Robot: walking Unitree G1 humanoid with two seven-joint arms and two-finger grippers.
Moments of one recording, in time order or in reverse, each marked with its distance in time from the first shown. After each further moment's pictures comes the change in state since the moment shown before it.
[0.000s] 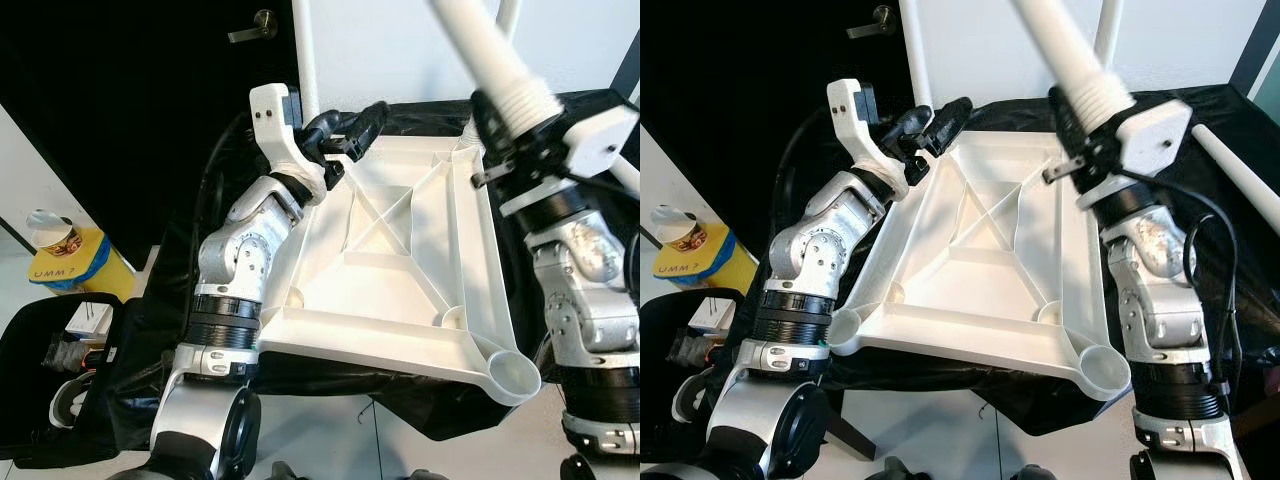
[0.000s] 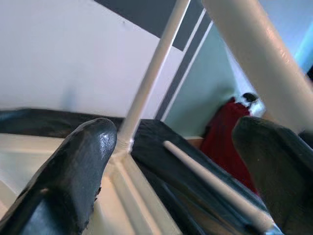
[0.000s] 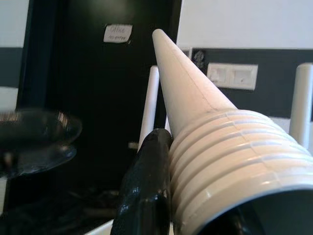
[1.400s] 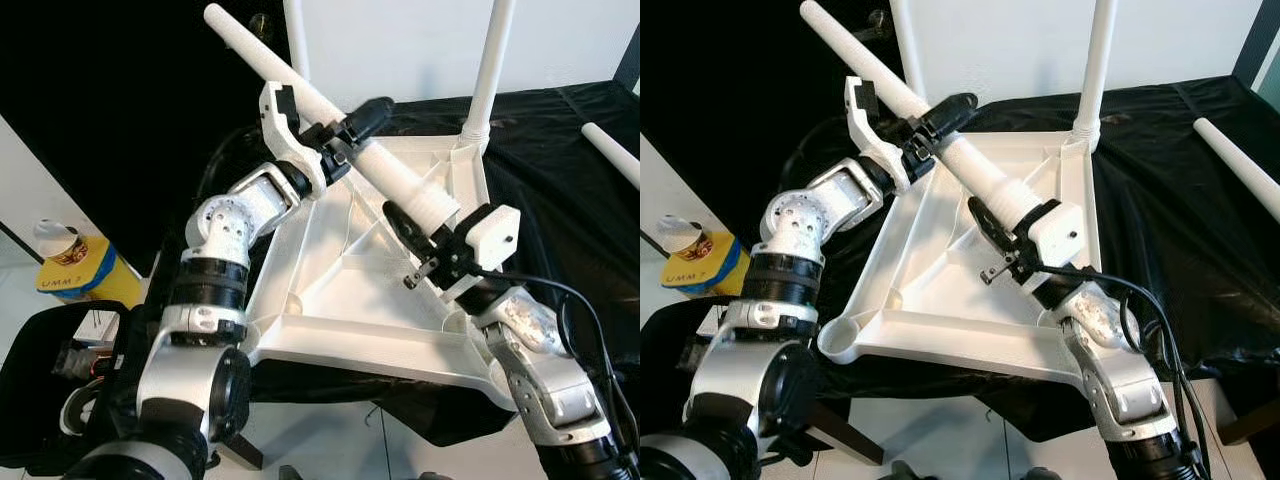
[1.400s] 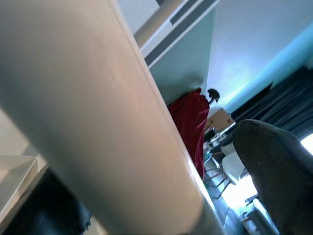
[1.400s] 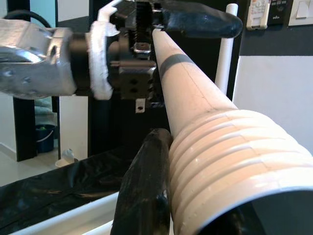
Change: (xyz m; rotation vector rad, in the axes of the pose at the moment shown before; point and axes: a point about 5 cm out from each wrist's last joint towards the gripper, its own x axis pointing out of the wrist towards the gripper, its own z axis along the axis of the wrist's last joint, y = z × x) left arm 0.018 0.020 0.008 -0.360 0.106 -0.017; right arm -0.040 0.071 -0.023 0.133 0.152 0.251
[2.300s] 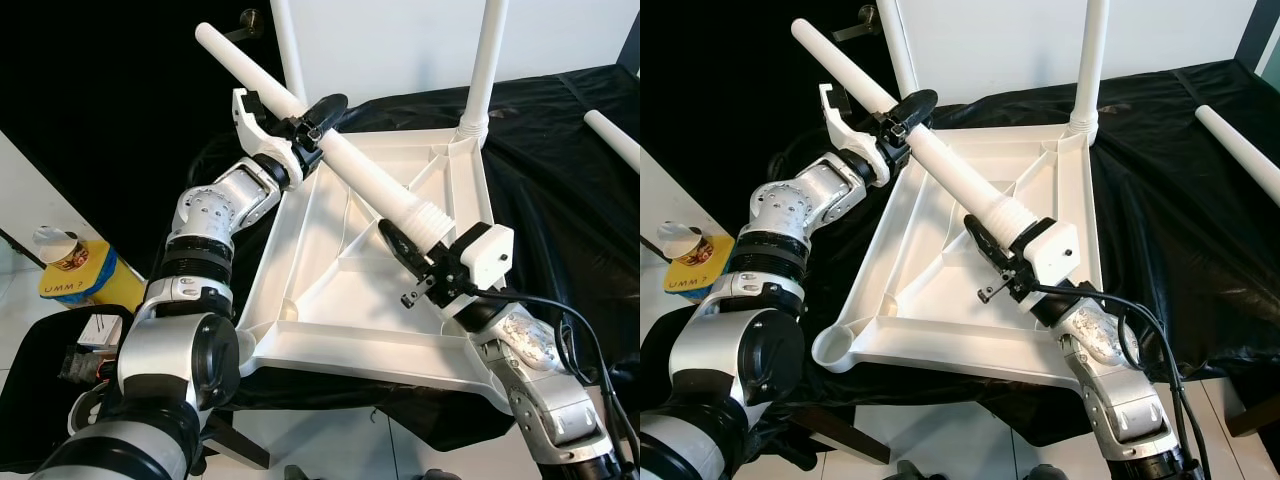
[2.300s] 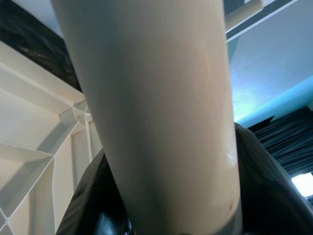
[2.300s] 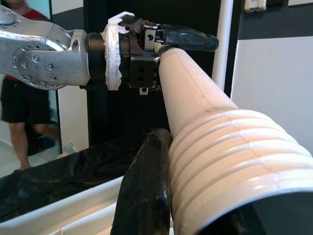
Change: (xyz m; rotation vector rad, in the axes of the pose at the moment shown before) left arm -0.006 0.031 0.016 -0.168 -0.065 0.112; right arm -0.008 0.005 -0.004 -0.007 0.026 -0.037
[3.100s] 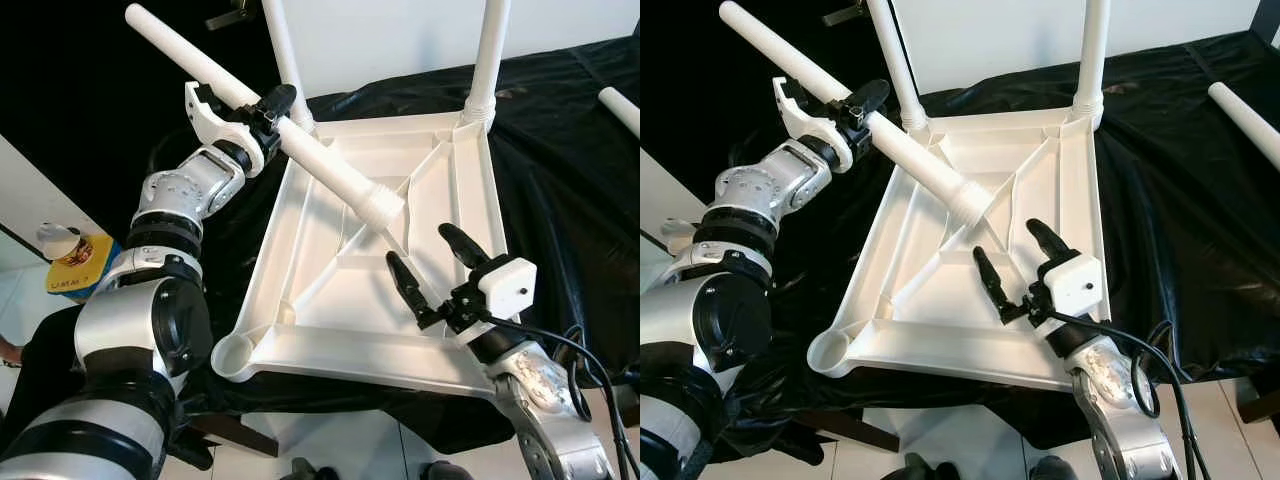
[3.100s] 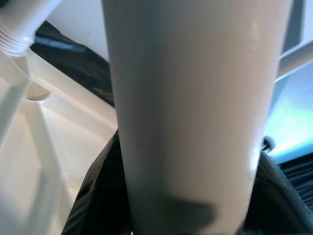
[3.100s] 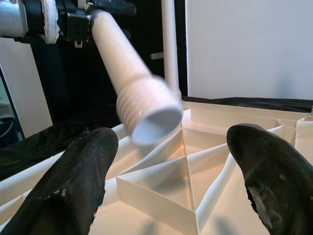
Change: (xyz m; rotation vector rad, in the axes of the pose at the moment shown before) left arm -0.010 0.010 0.043 0.119 -0.114 0.142; right arm -0.032 0.004 -0.008 0.028 0.081 -0.184
